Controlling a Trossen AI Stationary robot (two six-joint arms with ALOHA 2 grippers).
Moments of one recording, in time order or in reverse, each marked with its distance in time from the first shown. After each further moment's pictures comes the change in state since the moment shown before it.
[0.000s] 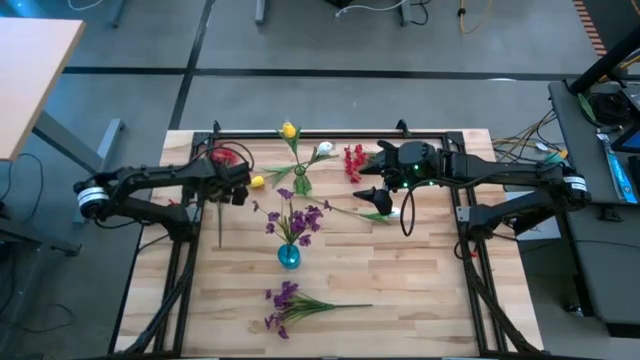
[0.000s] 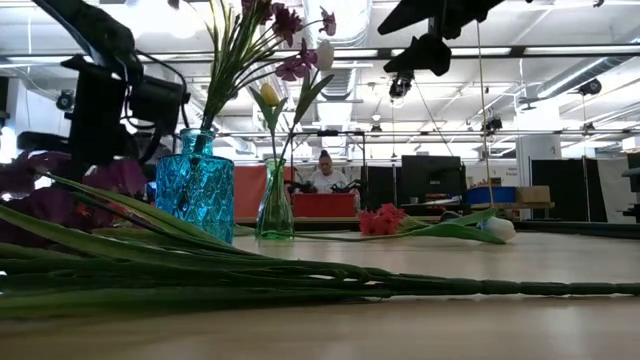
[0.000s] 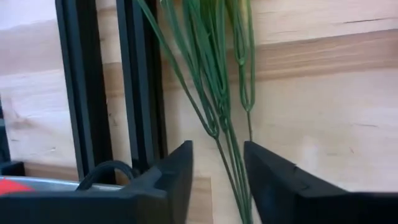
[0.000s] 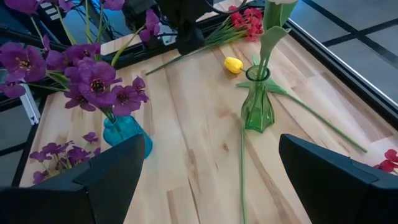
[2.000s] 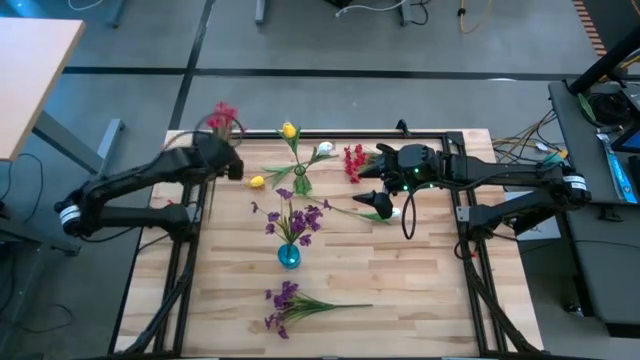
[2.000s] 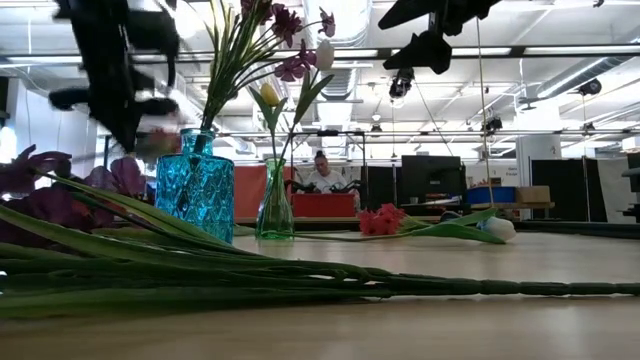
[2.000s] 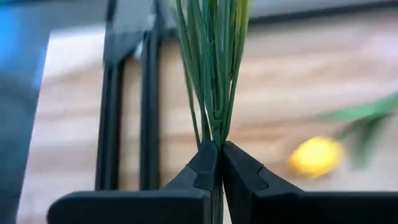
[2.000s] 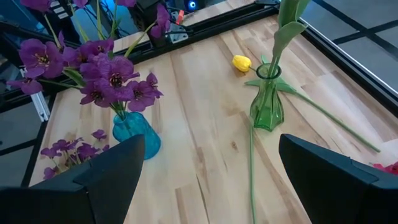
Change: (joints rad) left arm 0.012 -0.254 0.218 -0.016 -0.234 0.145; right arm 0.028 0.000 0.000 0.000 0.000 0.016
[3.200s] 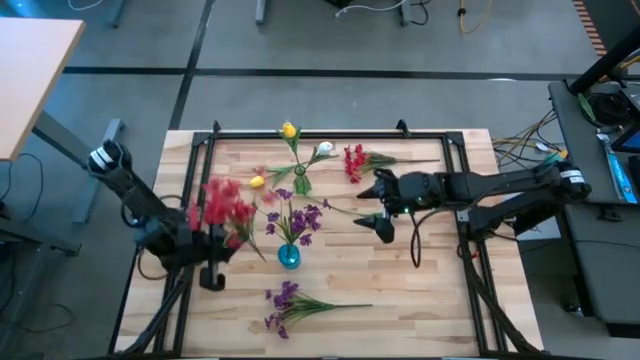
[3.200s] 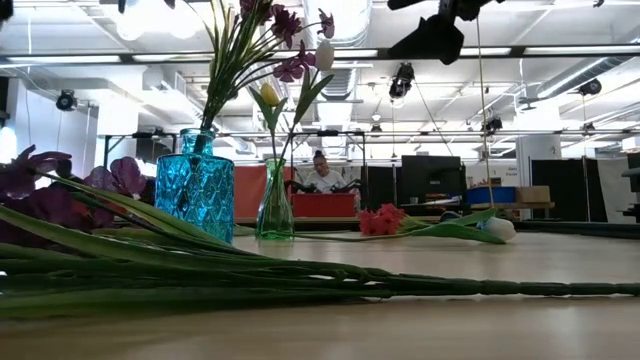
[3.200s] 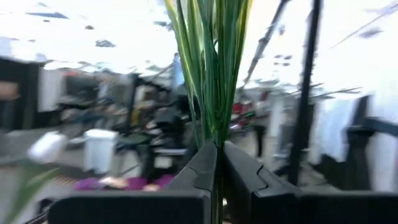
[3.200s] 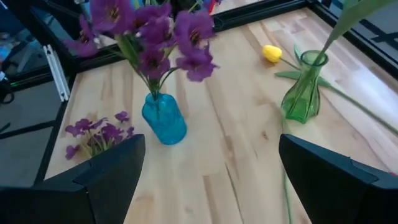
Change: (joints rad) left arm -1.400 0.071 -0.350 2.247 -0.370 1.188; right arm 0.217 0.000 -0.047 0.038 0.149 0.053
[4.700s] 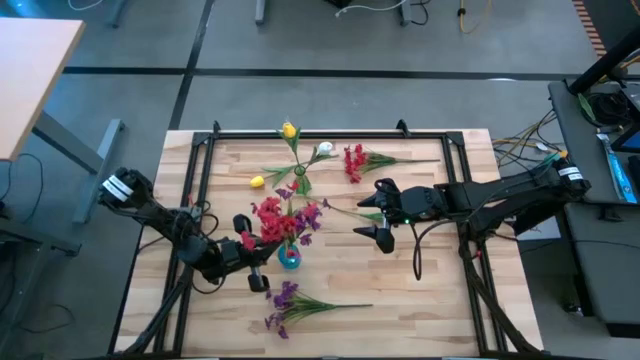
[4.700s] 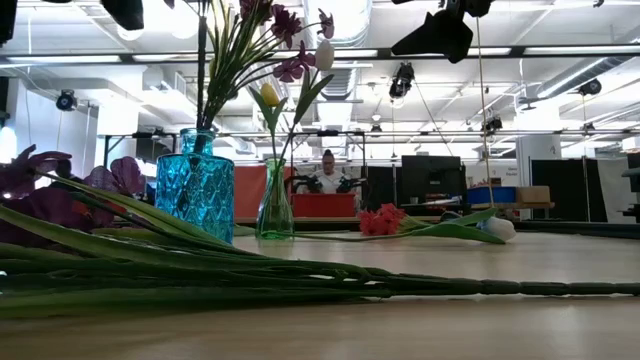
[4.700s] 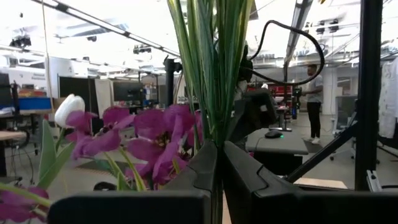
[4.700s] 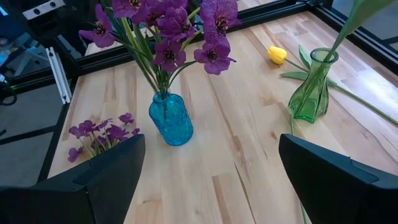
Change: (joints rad) left arm 0.181 0.462 -0.017 0.382 -0.014 0.074; right arm 0.095 0.001 -0.047 0.068 0.106 0.044
